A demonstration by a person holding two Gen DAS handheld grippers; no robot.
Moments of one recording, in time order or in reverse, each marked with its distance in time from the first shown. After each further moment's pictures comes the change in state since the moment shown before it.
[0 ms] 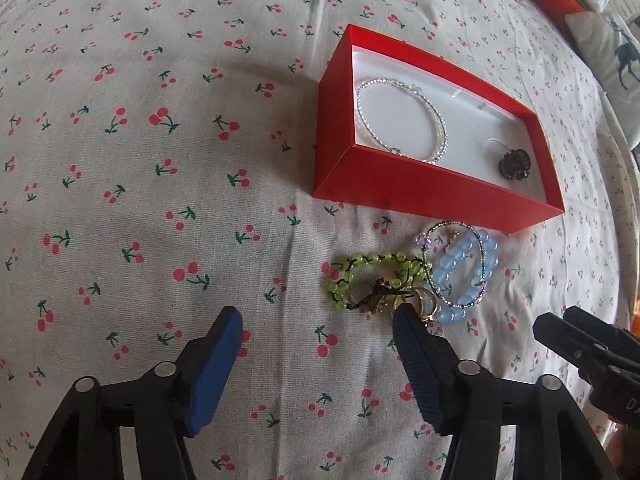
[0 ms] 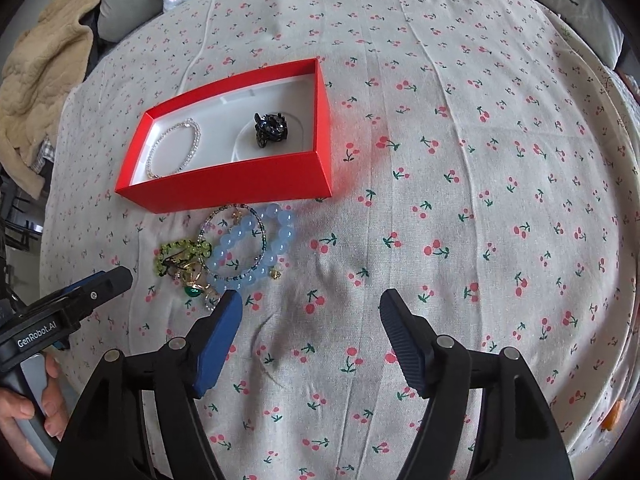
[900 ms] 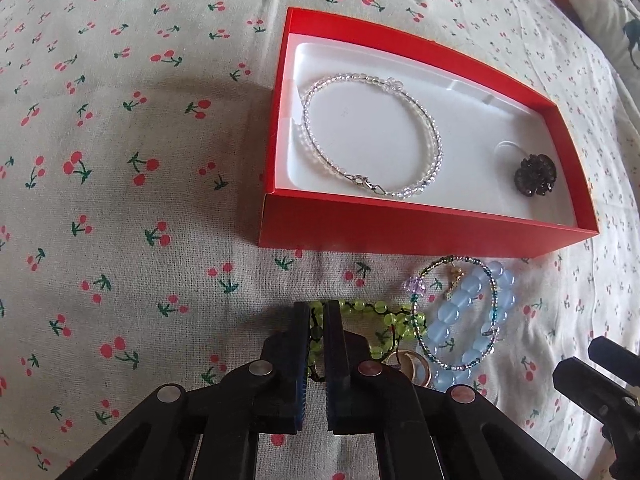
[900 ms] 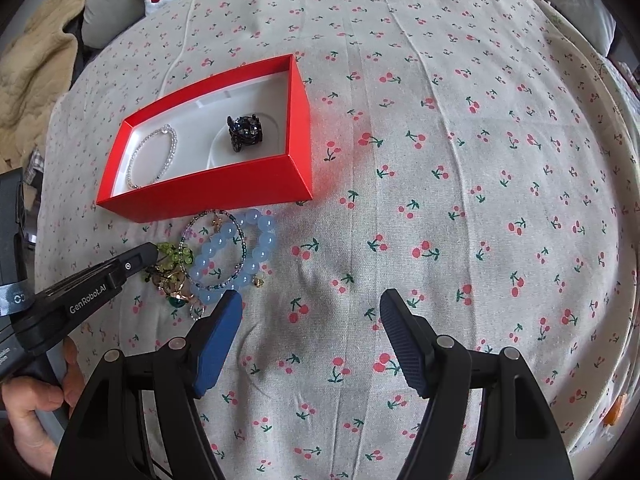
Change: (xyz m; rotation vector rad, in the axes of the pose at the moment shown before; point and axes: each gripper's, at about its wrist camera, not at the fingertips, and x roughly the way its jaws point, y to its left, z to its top) left arm 0.042 -0.033 0.026 0.066 -0.019 0.062; right arm 0.005 -0.011 0.005 0.045 0.002 -0.011
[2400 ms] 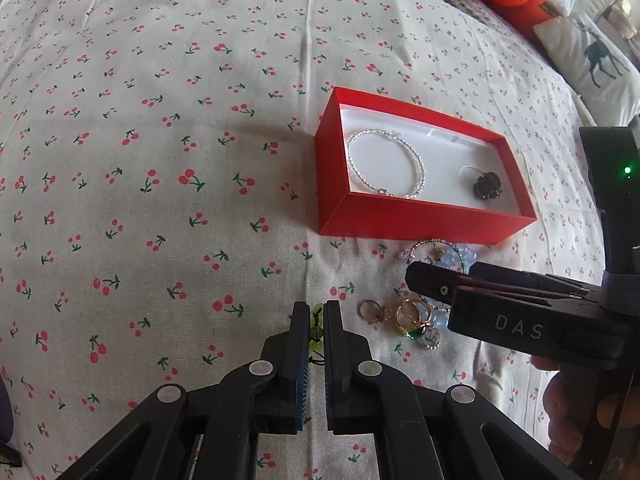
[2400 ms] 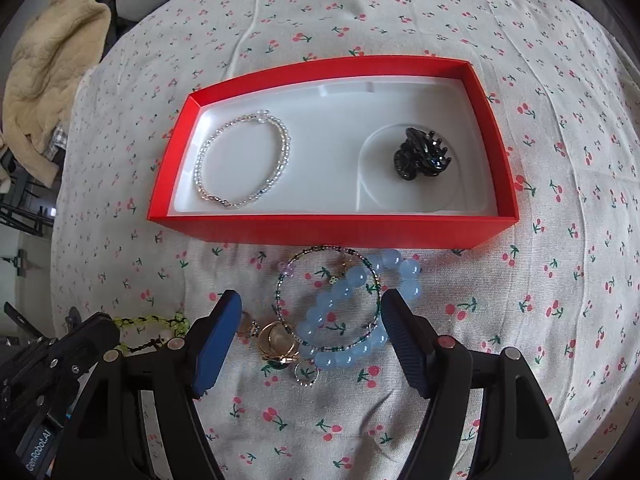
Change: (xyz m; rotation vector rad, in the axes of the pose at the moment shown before) left arm -0.080 0.042 -0.029 0.025 -0.110 -0.056; right arm 0.043 0.083 0.032 -0.104 0.027 0.086
